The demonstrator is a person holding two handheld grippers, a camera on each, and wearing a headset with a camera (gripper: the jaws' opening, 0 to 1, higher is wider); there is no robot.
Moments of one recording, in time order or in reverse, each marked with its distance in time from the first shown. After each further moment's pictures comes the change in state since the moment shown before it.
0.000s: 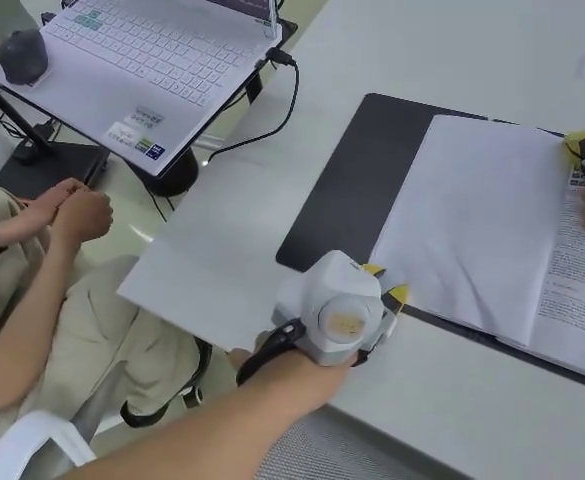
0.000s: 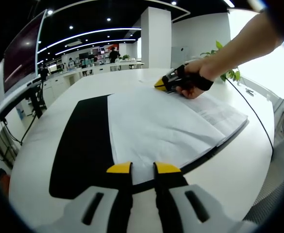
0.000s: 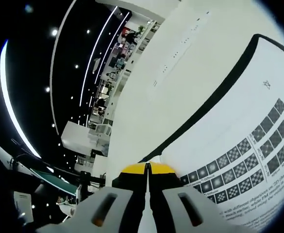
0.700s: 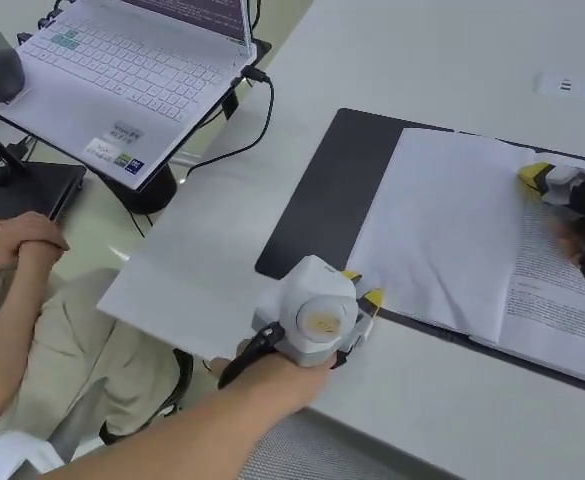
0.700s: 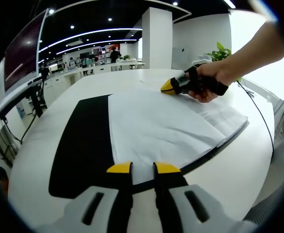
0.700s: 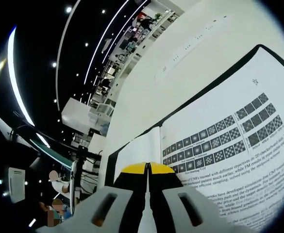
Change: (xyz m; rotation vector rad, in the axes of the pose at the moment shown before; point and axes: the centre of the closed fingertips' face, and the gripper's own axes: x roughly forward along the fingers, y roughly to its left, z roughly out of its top) left arm -0.001 -0.001 0.001 -0.010 -0.004 0.002; right arm -0.032 -0.003 -0.032 -0.125 0.120 0.010
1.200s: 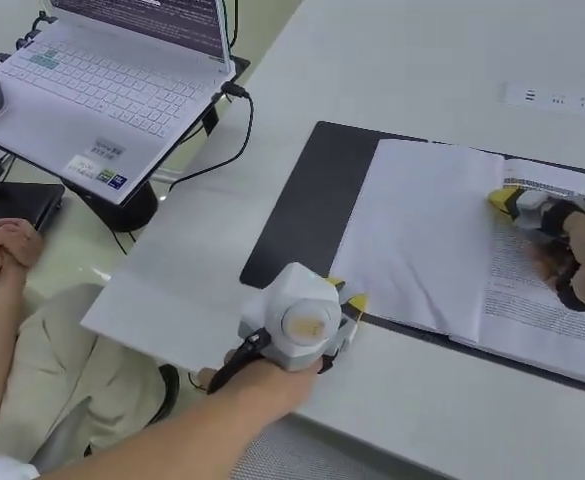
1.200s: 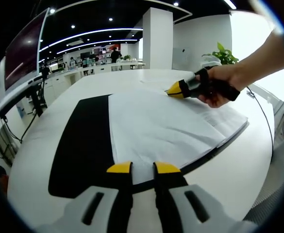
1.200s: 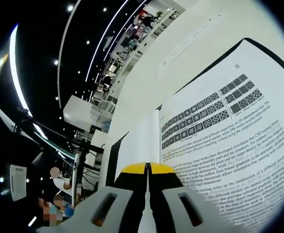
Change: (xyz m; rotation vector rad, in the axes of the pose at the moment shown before) left arm 0.000 0.001 -0.001 -0.006 -0.002 0.000; right arm -0.027 0.003 -0.028 -0.003 0.023 0.015
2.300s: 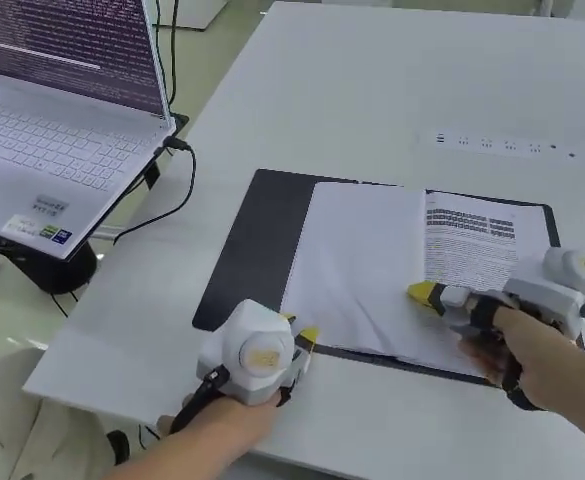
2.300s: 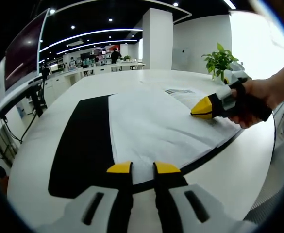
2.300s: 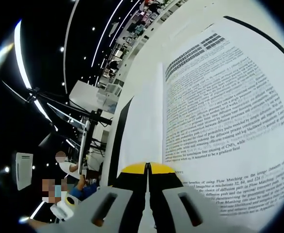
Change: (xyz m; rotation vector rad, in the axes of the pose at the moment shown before) left arm -0.002 -0.001 0.001 0.003 -0.005 -0.002; right arm -0.061 0.003 -0.095 -0.018 0.137 0.055
